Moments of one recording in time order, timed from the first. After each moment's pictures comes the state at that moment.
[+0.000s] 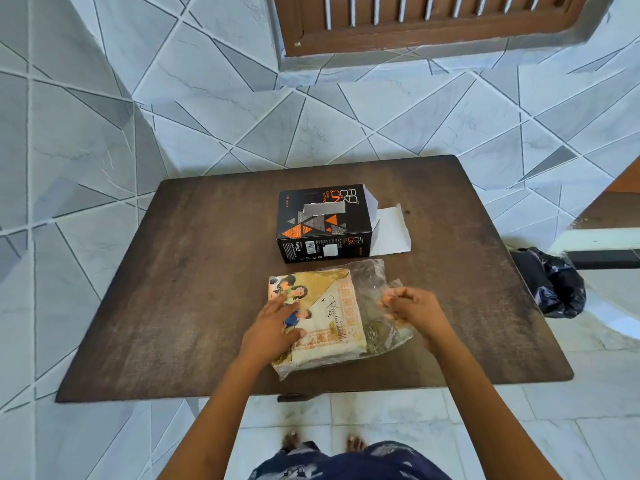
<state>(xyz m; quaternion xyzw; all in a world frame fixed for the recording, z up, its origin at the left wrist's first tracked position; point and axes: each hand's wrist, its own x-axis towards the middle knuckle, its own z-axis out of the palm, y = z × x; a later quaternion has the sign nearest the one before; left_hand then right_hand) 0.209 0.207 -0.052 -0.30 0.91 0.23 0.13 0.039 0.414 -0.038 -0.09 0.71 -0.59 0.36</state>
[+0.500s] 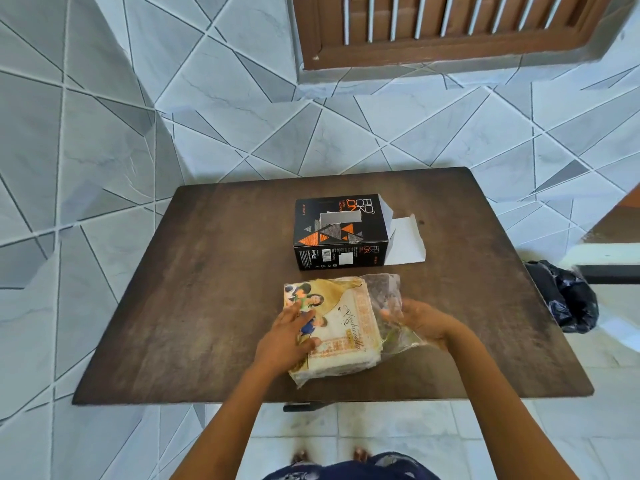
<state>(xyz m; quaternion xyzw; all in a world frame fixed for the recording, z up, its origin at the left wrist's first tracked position) 0.217 0.204 -0.050 -0.28 0.91 0.25 0.15 0.036 0.397 -0.023 -0.17 0.69 -0.45 0.54</state>
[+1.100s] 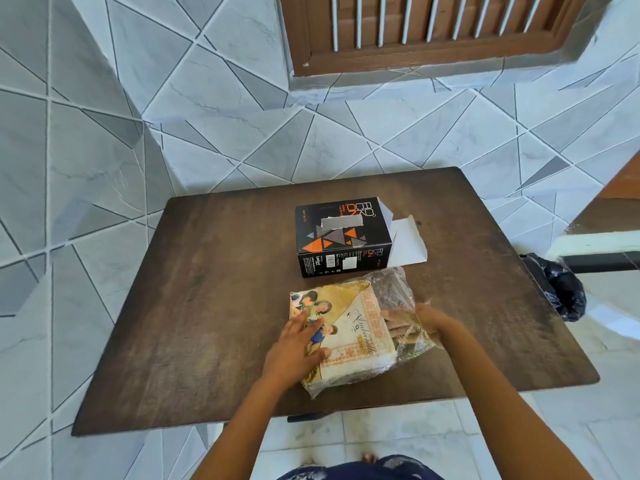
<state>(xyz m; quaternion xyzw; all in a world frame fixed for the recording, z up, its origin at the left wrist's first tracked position) 0.223 0.192 -0.057 -0.24 0.93 0.25 0.15 0.037 0.374 -0.041 -0.06 0.76 -0.40 0.50</state>
